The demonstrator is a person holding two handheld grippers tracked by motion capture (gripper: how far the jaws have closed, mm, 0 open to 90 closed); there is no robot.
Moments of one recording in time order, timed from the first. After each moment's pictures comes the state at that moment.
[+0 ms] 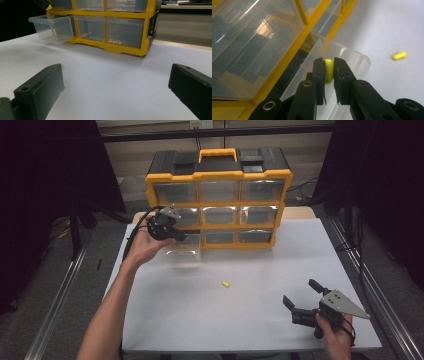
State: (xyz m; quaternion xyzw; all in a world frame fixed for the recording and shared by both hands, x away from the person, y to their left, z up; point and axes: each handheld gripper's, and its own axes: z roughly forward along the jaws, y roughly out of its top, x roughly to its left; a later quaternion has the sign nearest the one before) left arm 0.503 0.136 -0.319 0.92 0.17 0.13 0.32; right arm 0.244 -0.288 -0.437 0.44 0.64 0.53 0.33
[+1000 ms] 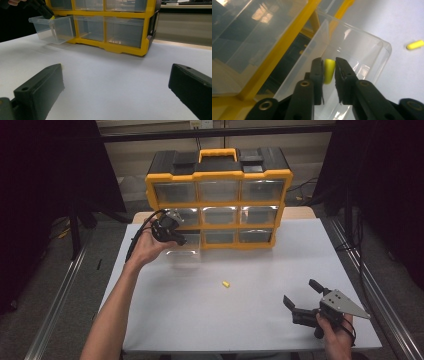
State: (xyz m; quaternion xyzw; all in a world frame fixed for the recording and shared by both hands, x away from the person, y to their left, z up) left arm 0.515 0.132 -0.341 0.93 0.20 0.11 0.28; right arm 0.244 -0.289 -0.438 0.44 0.64 0.53 0.33
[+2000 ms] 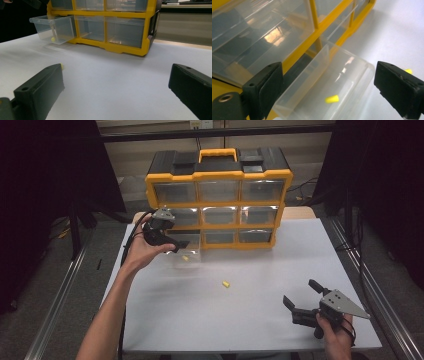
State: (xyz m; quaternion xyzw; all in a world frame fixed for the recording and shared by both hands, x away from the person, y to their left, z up) left arm 0.491 0.148 -0.329 0.89 0.22 0.15 0.38; right arm 0.244 -0.289 -0.438 0.44 0.64 0.54 0.33
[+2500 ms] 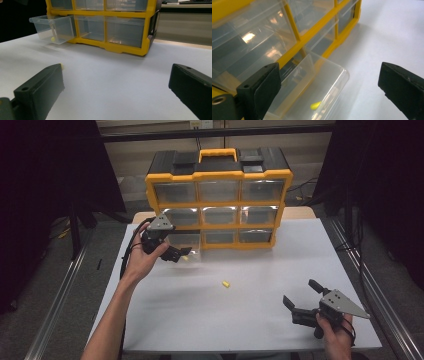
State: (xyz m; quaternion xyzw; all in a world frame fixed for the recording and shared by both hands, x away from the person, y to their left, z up) left arm 0.457 0.149 -0.328 0.86 0.20 0.17 0.43; right arm 0.245 -0.288 -0.438 0.44 0.64 0.54 0.33
